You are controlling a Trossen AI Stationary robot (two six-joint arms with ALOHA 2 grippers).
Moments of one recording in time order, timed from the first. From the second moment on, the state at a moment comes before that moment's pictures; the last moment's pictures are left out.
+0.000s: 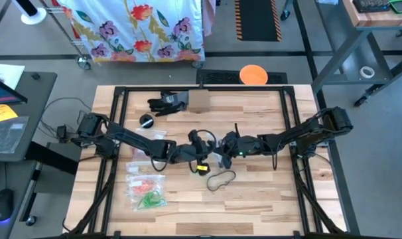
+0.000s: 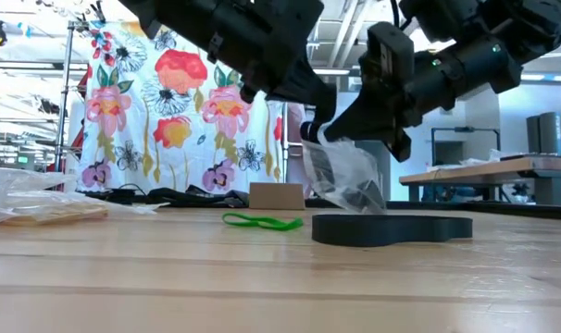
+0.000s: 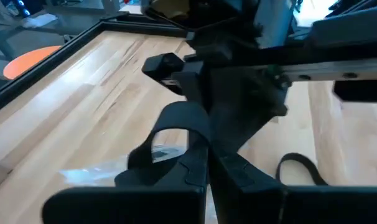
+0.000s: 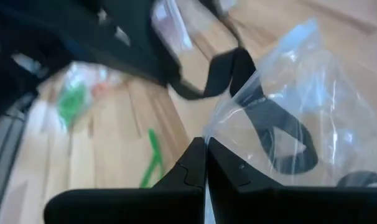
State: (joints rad) left arm -0.19 1.75 1.03 0.30 -0.49 -0.17; right arm 0.12 1.54 0.57 0.54 0.20 0.62
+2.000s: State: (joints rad) left arm -0.14 1.81 1.05 0.31 -0.22 -0.43; right arm 0.25 1.36 0.57 0.44 0.40 0.55
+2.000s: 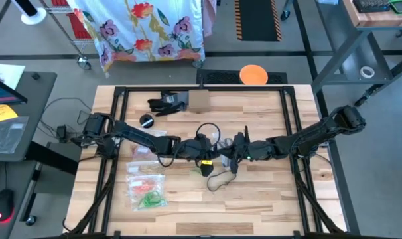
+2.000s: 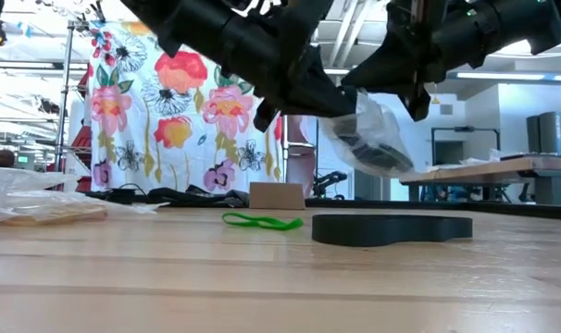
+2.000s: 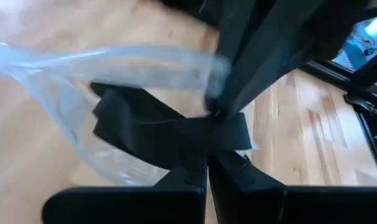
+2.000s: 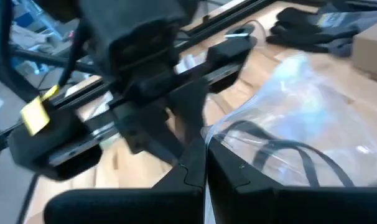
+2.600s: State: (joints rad) left arm -0.10 1.81 1.22 -0.20 -0.10 -0.61; right arm 0.26 1.36 0.57 0.40 0.39 0.55
